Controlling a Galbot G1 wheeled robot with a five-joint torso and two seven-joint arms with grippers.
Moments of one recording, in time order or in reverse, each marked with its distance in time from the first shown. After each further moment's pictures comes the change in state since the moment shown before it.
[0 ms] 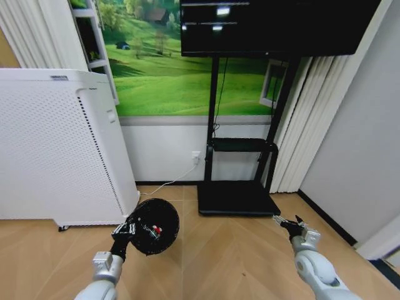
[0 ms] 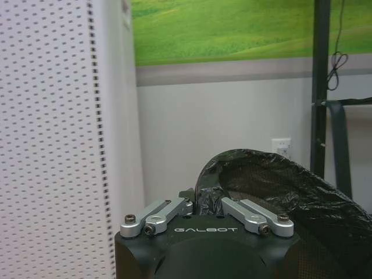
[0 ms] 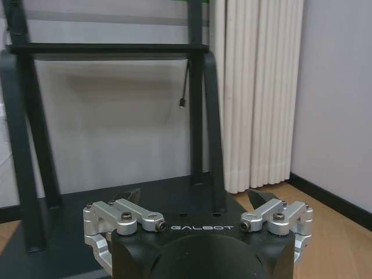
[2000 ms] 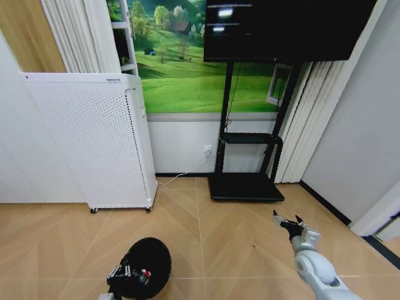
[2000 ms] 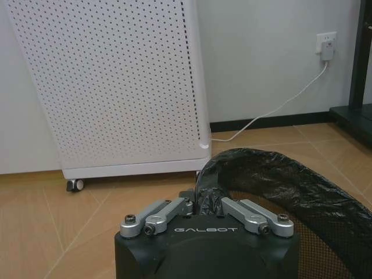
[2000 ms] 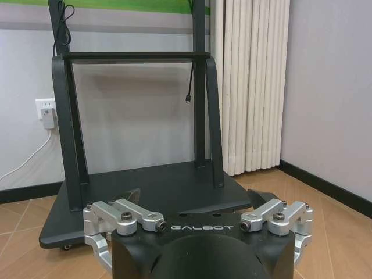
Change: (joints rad) left arm 0.186 -0.069 -0.004 0.233 0.127 -0.169 -0.070; right arm 0.000 0.000 0.000 0.000 0.000 0.000 0.000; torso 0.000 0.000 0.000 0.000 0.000
